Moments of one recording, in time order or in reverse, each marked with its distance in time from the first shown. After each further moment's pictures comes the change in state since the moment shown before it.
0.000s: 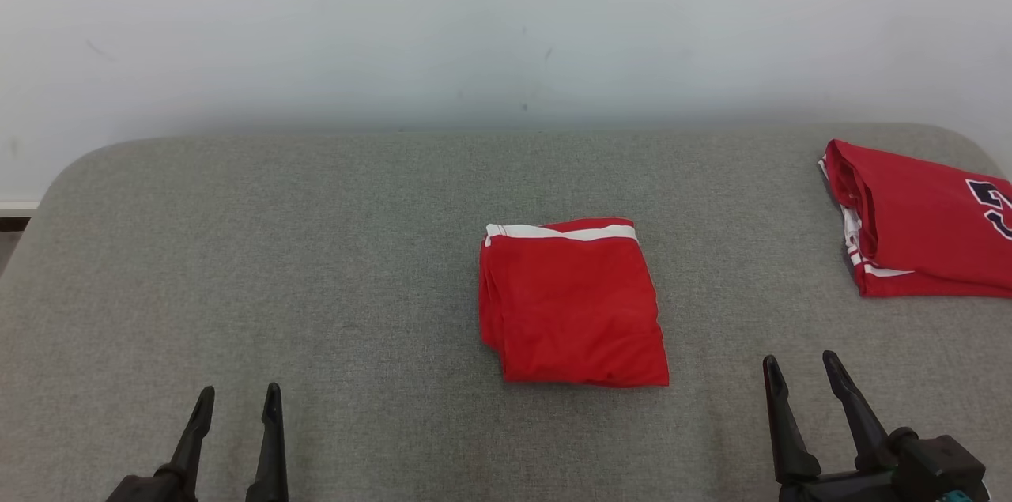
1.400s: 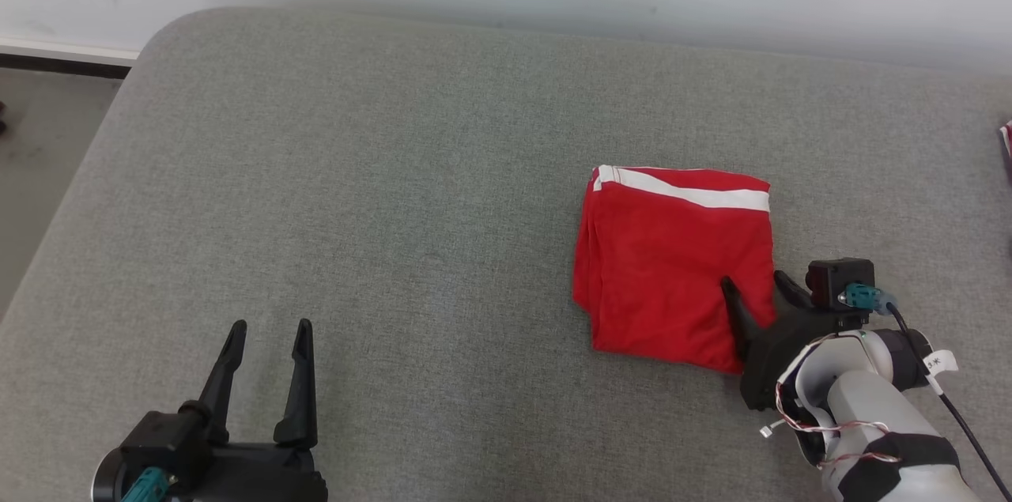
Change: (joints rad) left arm -0.126 0.000 -0.073 0.024 -0.056 0.005 0.000; right arm -0.606 -0.058 0.152 0.750 0.038 0.000 0.209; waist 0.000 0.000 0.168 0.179
